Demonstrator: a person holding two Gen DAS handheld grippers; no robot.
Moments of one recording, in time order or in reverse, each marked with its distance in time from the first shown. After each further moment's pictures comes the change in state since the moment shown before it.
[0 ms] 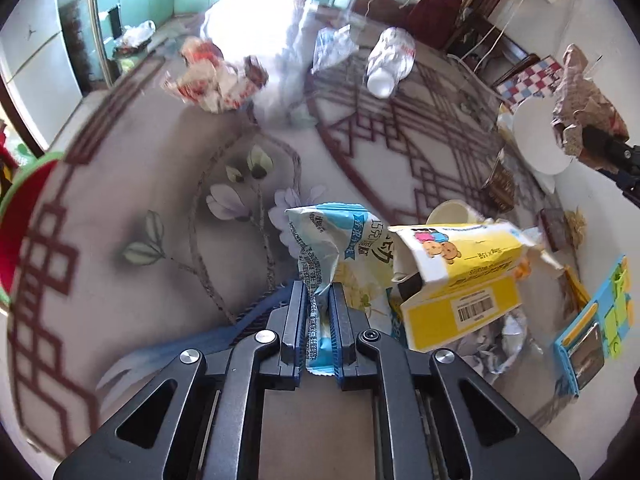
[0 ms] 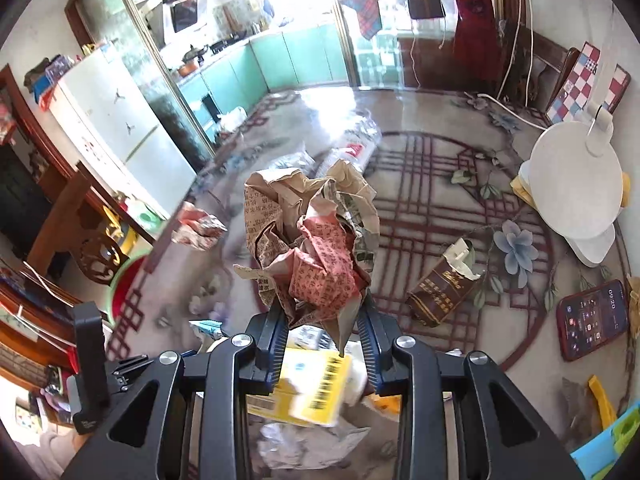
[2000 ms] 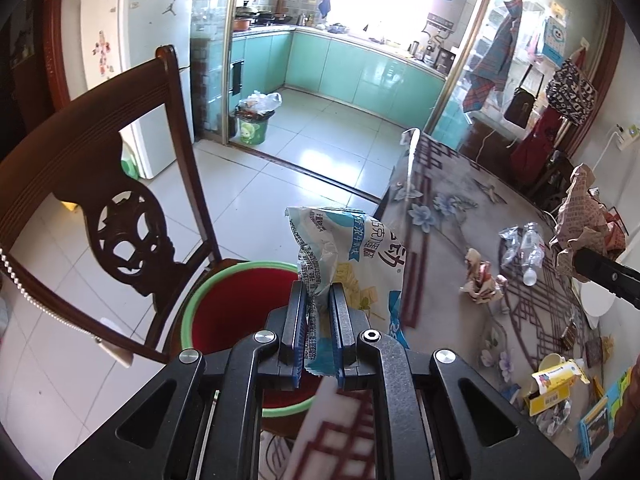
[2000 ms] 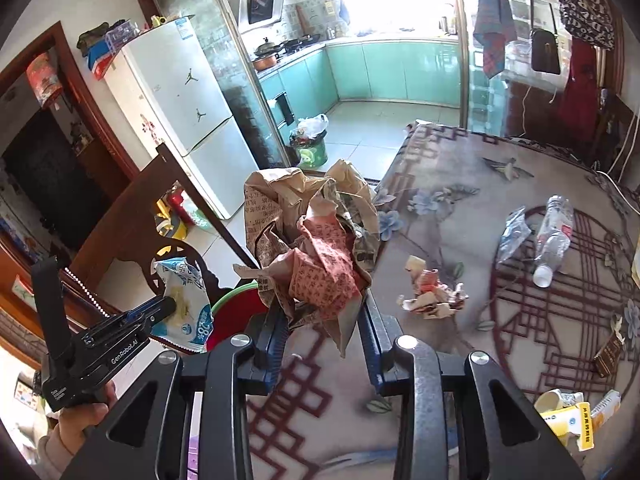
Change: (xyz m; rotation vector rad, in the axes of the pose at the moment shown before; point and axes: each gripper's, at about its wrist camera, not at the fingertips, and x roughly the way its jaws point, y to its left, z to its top) left arm -0.150 0.279 0.076 -0.214 -0.301 0.204; right arm 0.079 0.335 0.050 -0.162 -0.002 0.128
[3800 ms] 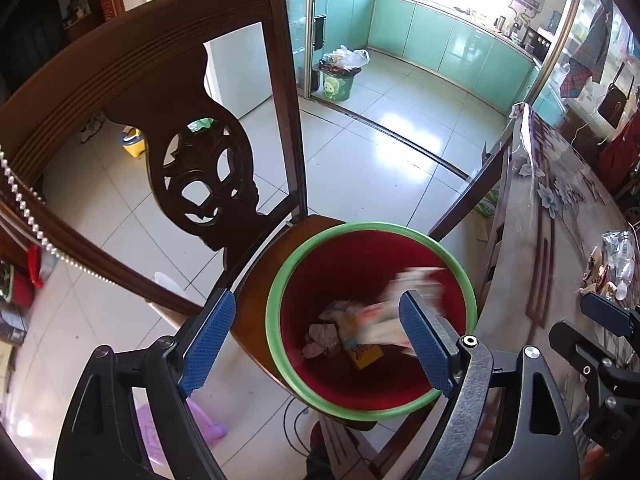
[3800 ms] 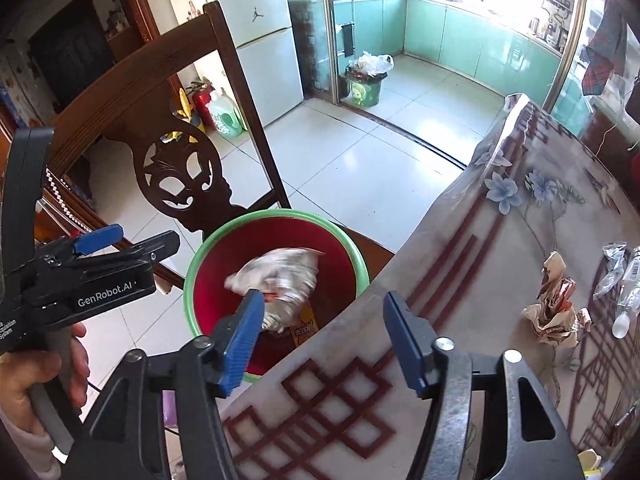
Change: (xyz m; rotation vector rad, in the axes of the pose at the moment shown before) left arm 0.060 0.080 -0.021 -0.122 0.141 0.260; right arm 0.160 0.089 -0.046 -0.295 0.204 0.013
